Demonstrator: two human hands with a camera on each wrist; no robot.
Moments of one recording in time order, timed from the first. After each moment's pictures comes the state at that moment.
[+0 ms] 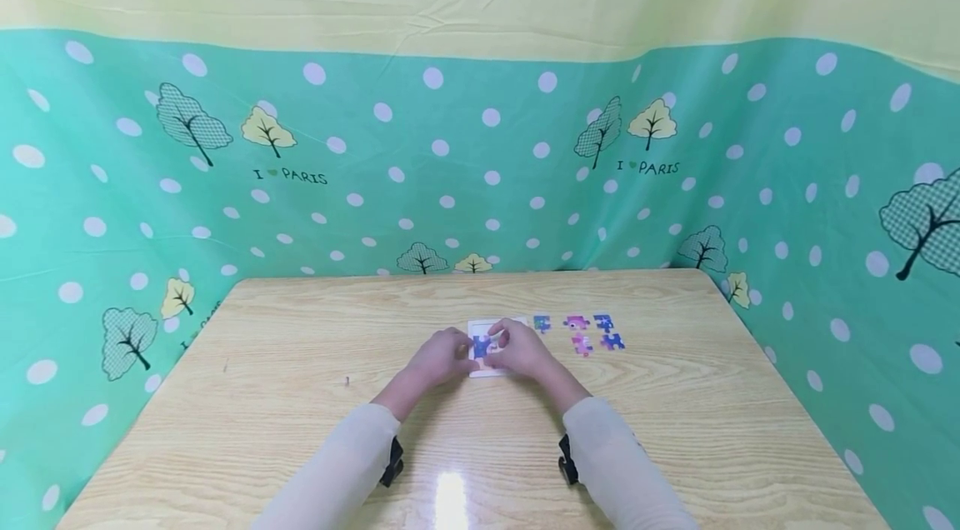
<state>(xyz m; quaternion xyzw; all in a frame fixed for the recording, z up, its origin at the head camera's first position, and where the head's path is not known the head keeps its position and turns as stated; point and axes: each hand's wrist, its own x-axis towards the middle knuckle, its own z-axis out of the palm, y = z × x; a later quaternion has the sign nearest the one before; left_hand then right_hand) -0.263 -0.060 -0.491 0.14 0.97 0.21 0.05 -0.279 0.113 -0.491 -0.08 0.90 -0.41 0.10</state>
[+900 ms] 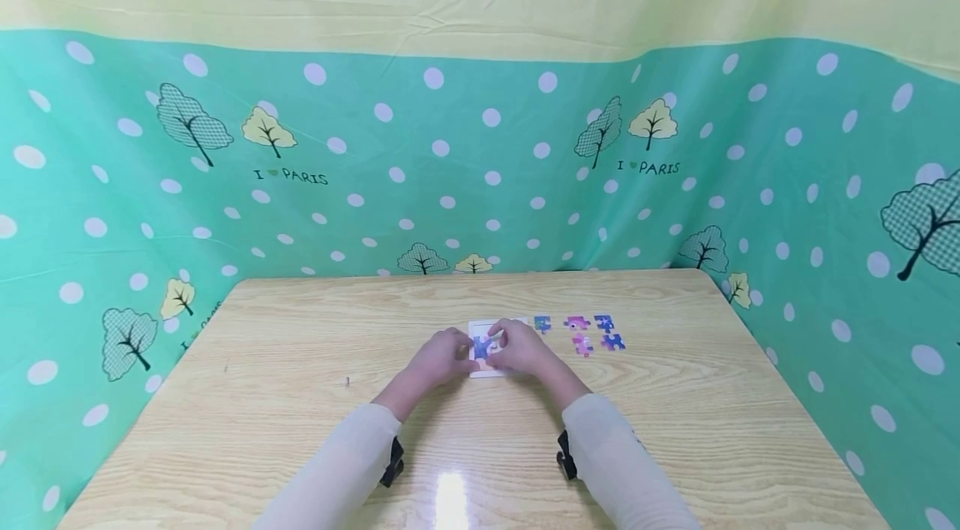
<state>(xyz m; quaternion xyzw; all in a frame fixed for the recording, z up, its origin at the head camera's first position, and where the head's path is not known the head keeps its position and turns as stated) -0.262 -0.060 -0.490 0.14 0.96 0.22 0.05 -0.283 0.114 -0.490 -0.11 0.90 -0.40 0.12</state>
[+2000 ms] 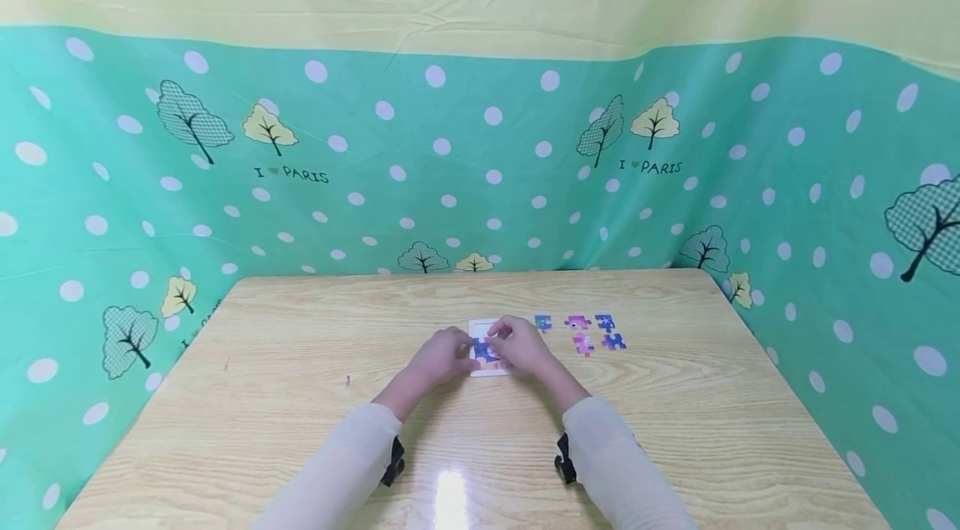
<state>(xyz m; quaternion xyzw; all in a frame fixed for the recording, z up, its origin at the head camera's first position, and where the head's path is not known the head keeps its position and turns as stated) -0.262 -0.061 -0.489 0.14 0.96 0.22 0.05 -0.278 0.110 -0.486 -0.07 0.87 -0.49 0.09</state>
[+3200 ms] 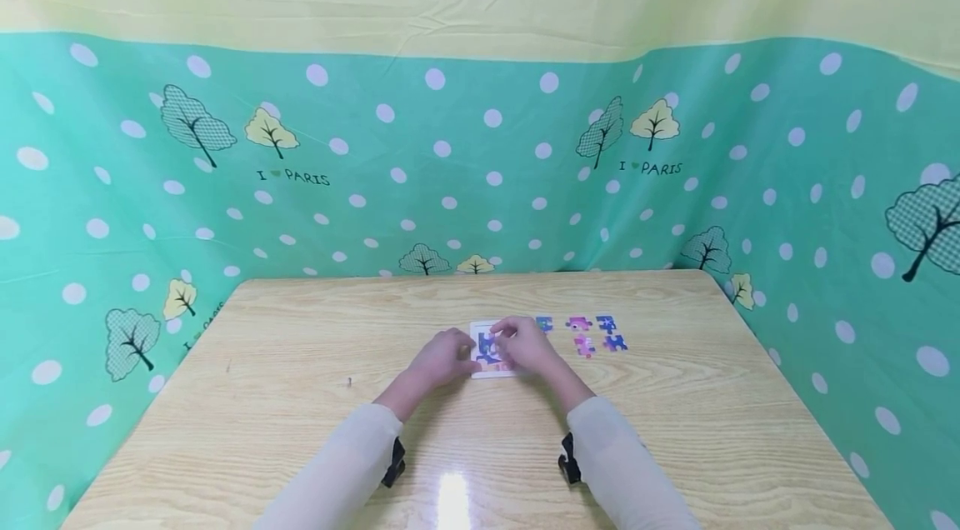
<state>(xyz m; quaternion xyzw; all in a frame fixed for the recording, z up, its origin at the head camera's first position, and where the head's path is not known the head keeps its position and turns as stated) -0.260 -0.060 -0.487 0.14 0.96 0.23 0.06 -0.282 0.116 -0.488 -0.06 0.86 -0.49 0.09</state>
